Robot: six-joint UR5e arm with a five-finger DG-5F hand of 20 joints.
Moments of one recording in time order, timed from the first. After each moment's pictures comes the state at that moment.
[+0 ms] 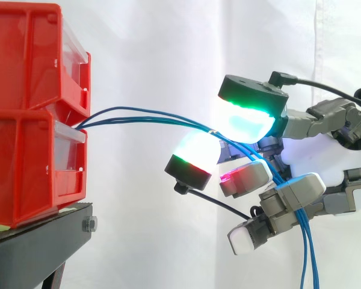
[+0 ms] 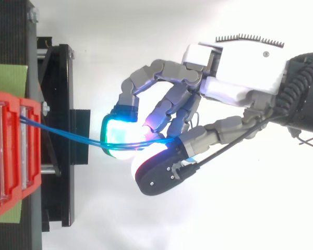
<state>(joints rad) 0.19 -2.24 -1.19 -2.99 -1.21 0.02</state>
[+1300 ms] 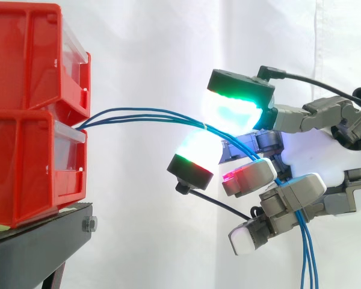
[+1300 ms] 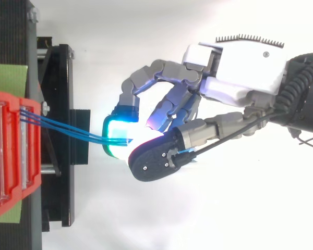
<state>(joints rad) 0.19 -2.24 -1.19 -3.00 -1.21 0.02</state>
